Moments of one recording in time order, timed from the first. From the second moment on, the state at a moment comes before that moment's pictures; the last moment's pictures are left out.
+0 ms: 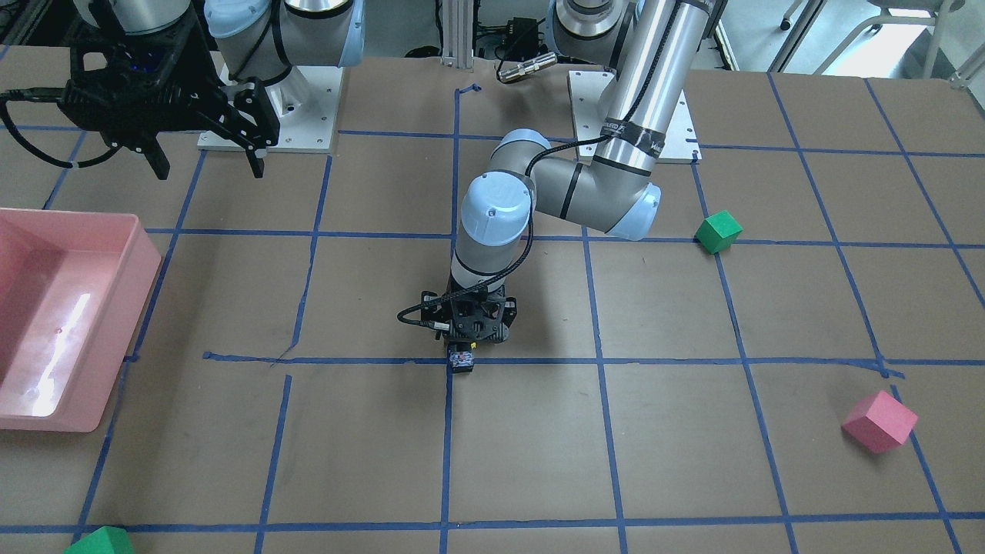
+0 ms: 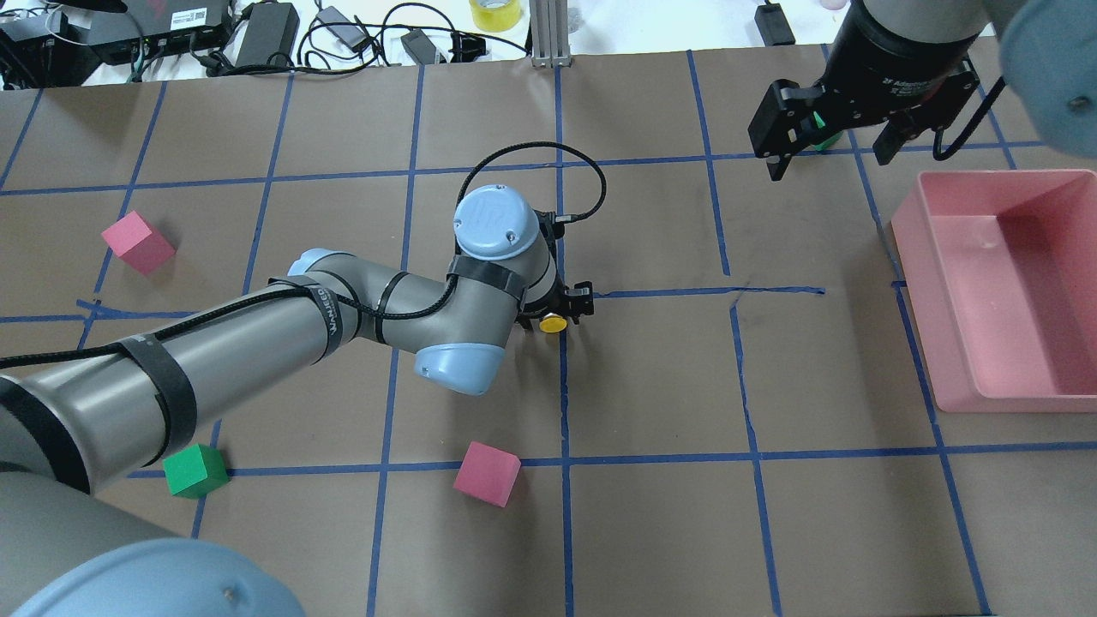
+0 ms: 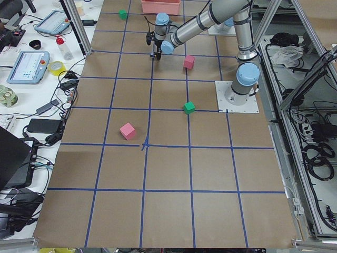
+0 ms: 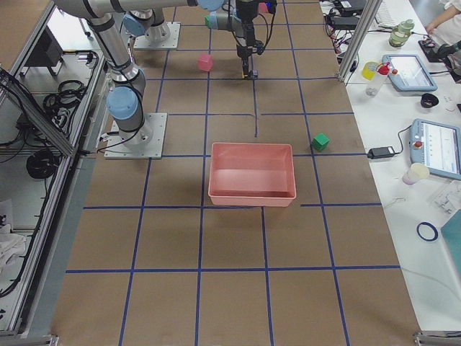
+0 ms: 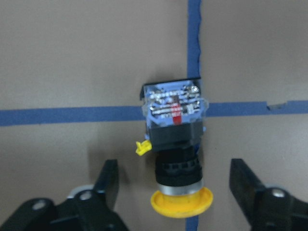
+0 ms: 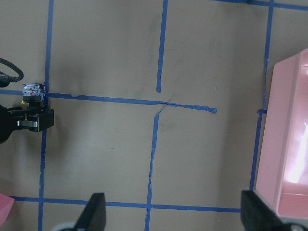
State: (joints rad) left arm -1.93 -2.07 -1.89 -0.62 1.49 -0.38; right arm 1.59 -1.61 1.53 -1.58 -1.61 -0.07
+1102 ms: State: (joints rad) left arm -1.89 -2.04 -1.75 -0.84 1.30 -0.73; right arm 1.60 -1.61 1.53 -1.58 -1.60 -0.07
